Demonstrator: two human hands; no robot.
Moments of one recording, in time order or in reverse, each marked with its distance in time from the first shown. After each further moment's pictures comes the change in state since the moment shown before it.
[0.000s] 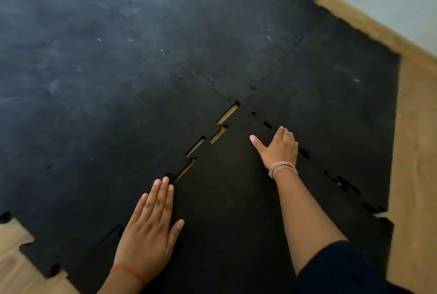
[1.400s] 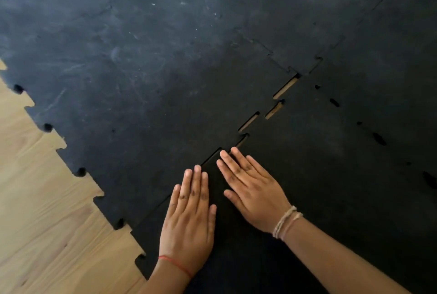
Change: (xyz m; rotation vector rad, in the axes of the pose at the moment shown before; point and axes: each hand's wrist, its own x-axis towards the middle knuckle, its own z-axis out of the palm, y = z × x) left_hand -0.033 0.004 -0.007 -0.048 -0.008 -0.243; right_hand -0.146 -0.056 0.063 -0.076 -0.027 -1.167
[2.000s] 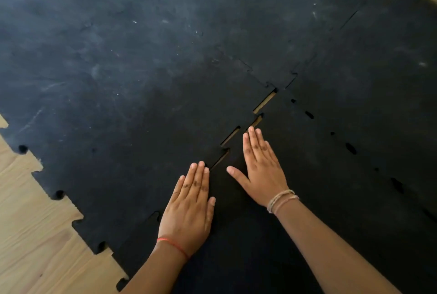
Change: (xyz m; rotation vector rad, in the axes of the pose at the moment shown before) left_hand 0.051 0.011 0.005 -0.013 -0.077 0.127; right_hand 0.022 0.055 -0.019 -0.015 -0.110 0.435
